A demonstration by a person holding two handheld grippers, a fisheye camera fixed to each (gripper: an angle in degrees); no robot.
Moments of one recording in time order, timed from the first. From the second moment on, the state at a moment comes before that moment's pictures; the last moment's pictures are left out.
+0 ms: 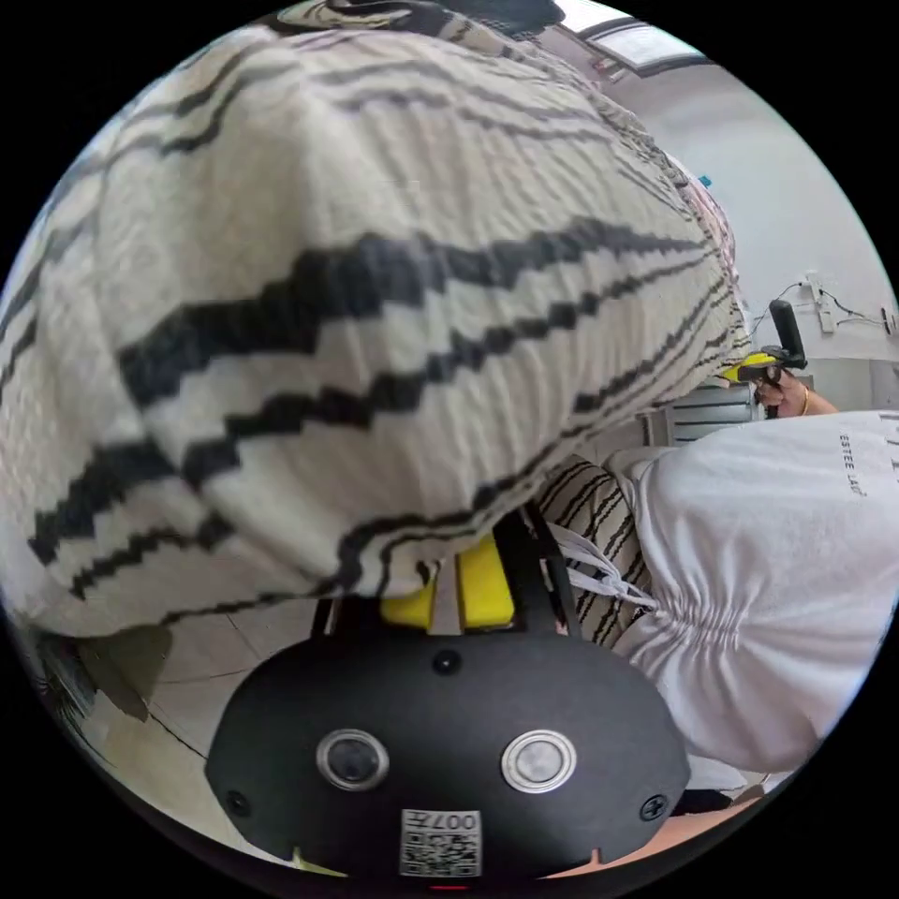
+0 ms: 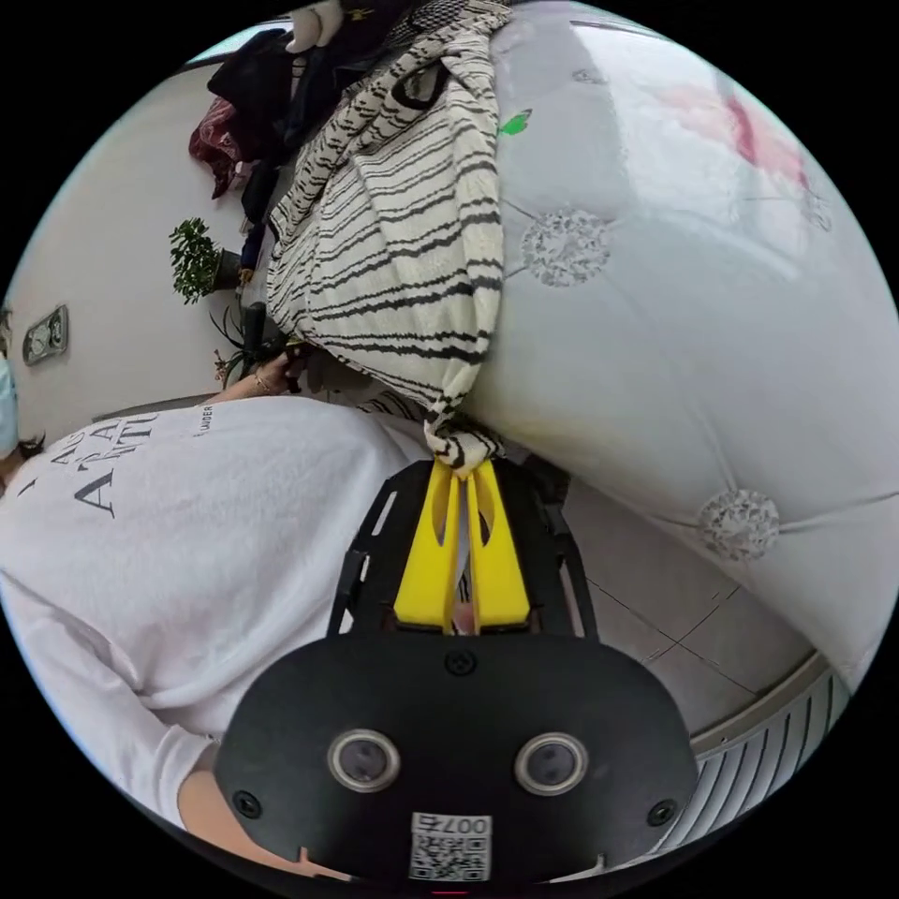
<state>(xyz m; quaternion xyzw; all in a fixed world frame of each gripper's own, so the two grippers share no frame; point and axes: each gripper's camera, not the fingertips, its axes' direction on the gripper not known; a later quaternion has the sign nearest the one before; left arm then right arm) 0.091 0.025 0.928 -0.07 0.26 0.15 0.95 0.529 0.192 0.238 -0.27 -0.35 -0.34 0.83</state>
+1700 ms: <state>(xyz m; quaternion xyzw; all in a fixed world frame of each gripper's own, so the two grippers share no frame) 0.012 -0.275 0.737 0.14 0.13 0.13 0.97 0.371 0.012 0.142 0.04 -0.32 -0.31 0.90</state>
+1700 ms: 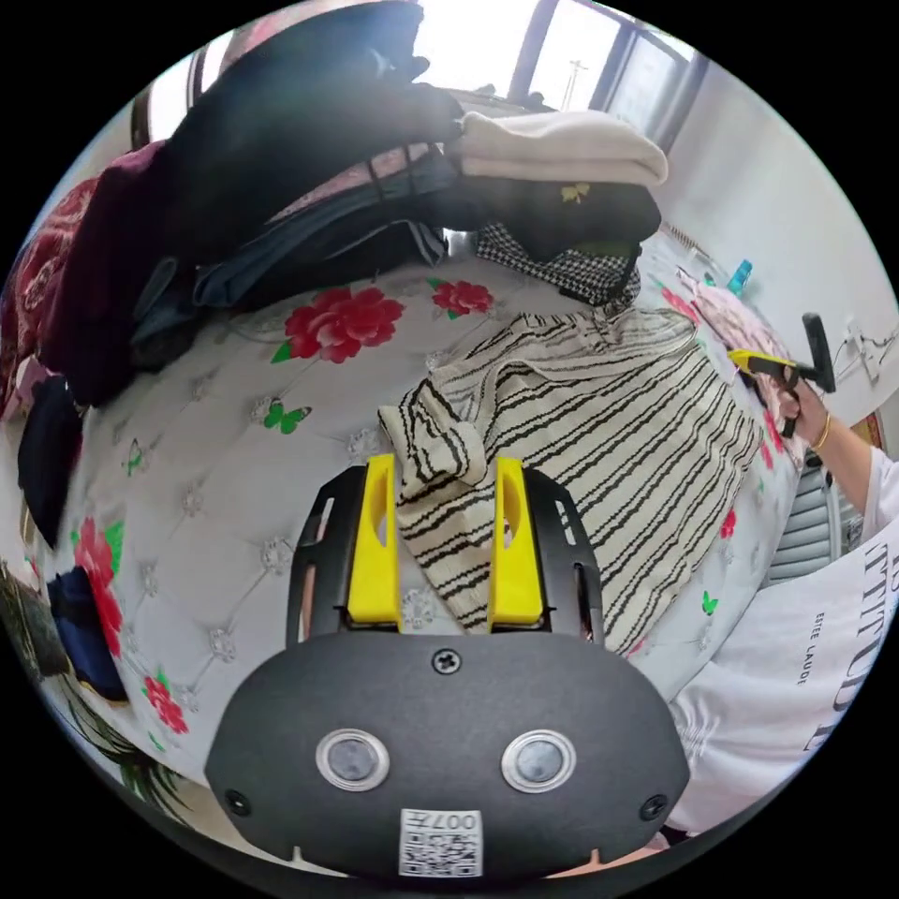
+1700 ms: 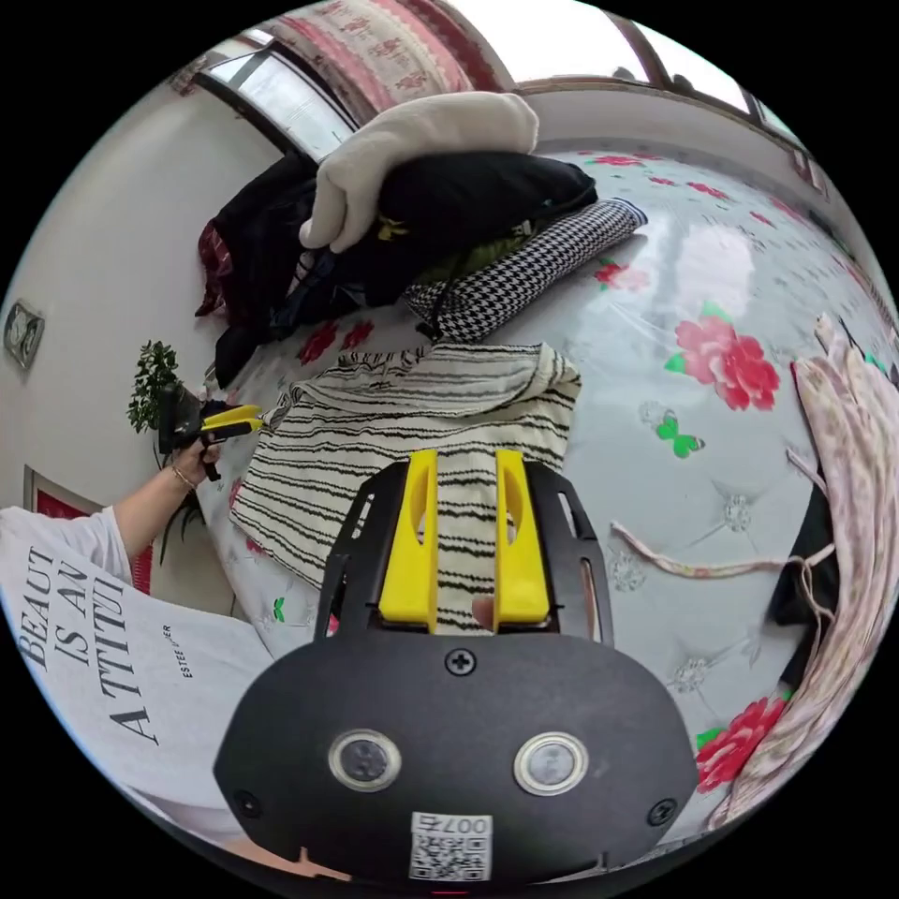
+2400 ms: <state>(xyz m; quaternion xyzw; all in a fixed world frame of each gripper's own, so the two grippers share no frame) -0.042 -0.354 0.787 0.05 0.32 -0.13 0.94 0.256 -0.084 0.168 0.02 -0.32 -0.31 0.89</state>
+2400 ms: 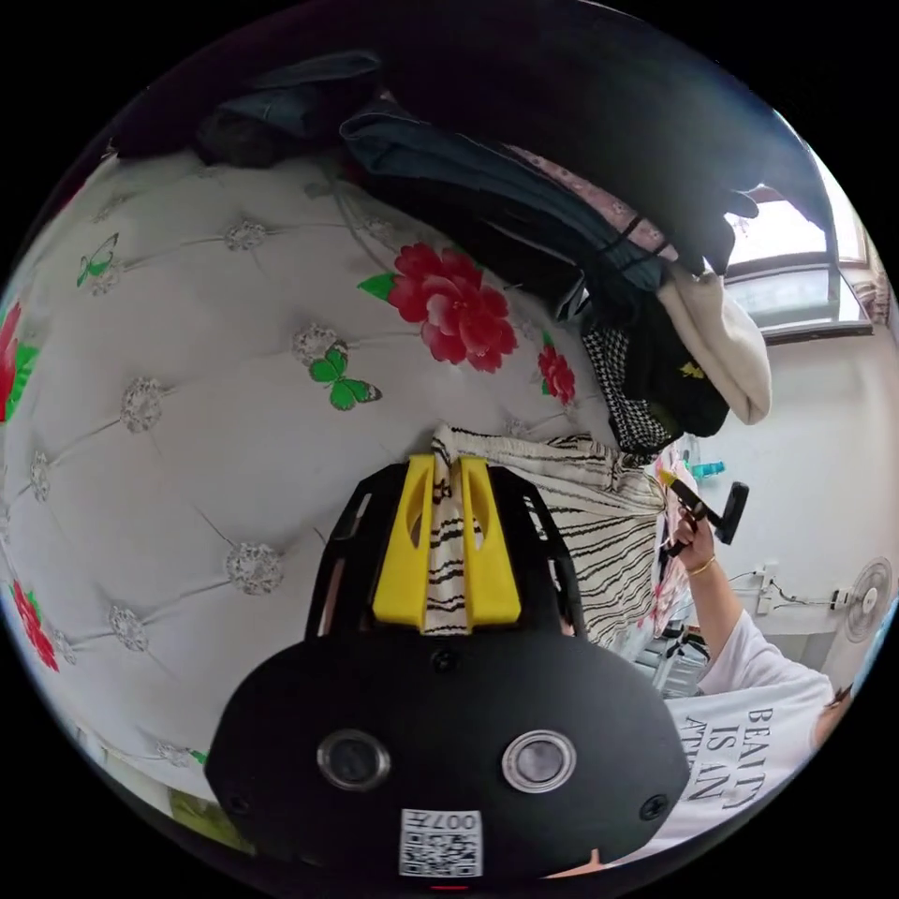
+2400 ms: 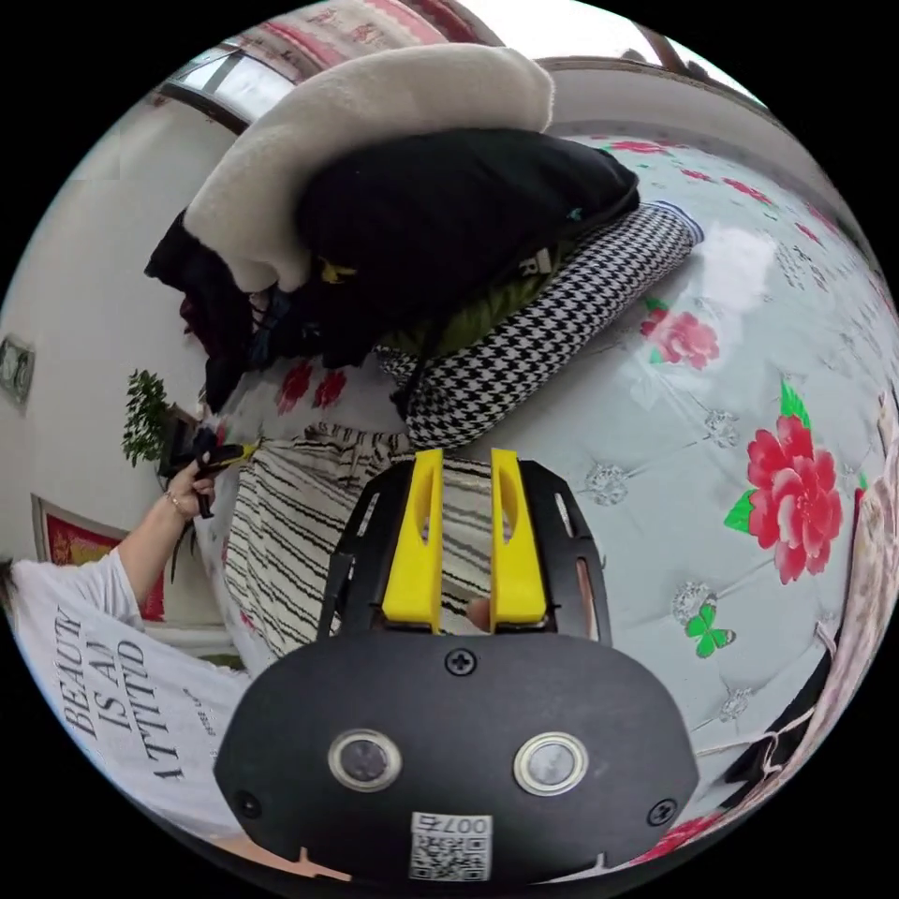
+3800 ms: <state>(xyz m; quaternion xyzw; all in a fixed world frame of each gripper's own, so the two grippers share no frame) 0.095 -0.354 0.783 0.07 0.26 0.03 0.96 0.560 0.083 0.177 -0.01 -0.40 -0.03 0.92</state>
